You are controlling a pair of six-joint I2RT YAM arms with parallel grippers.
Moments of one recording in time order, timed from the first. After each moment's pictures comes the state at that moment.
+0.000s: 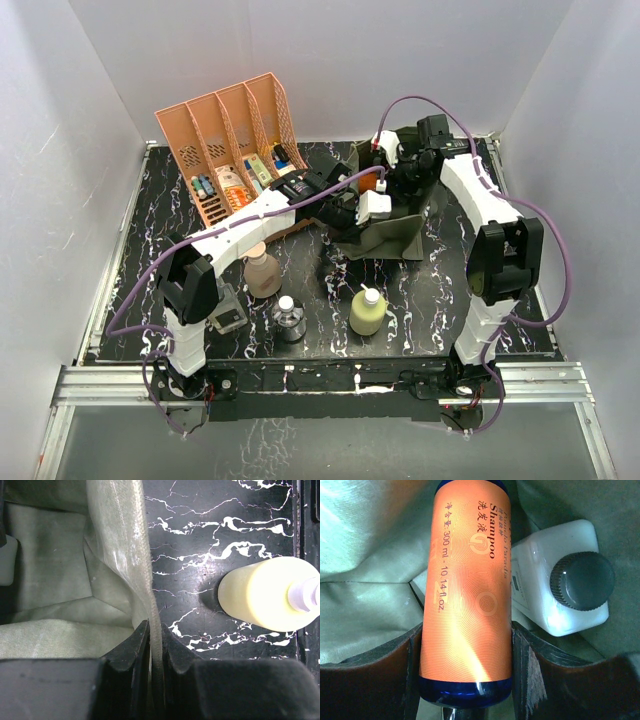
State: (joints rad) left arm -0.78 1.91 1.75 -0.77 0.58 0.64; right arm 0.15 1.87 1.70 -0.81 -0.55 -0.81
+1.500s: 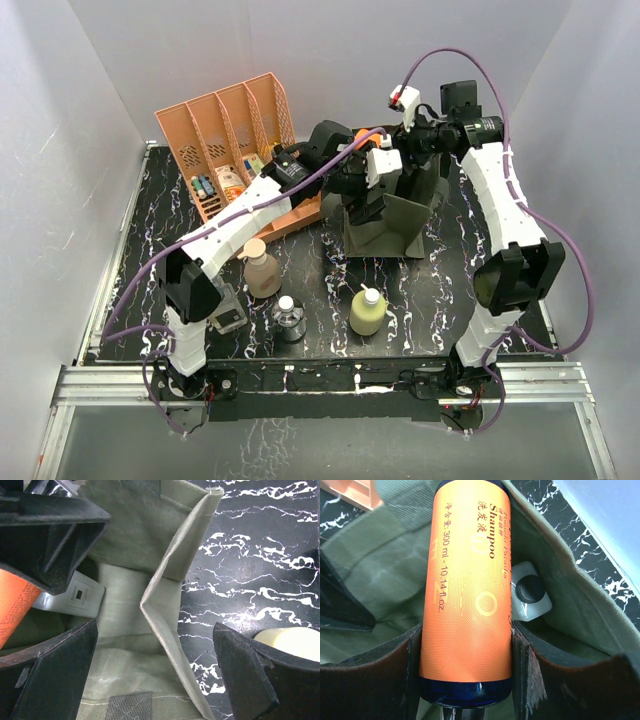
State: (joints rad) left arm -0.78 1.93 1.99 -0.67 0.51 0.51; right arm 0.13 1.80 1.96 -0.93 -0.63 -0.60
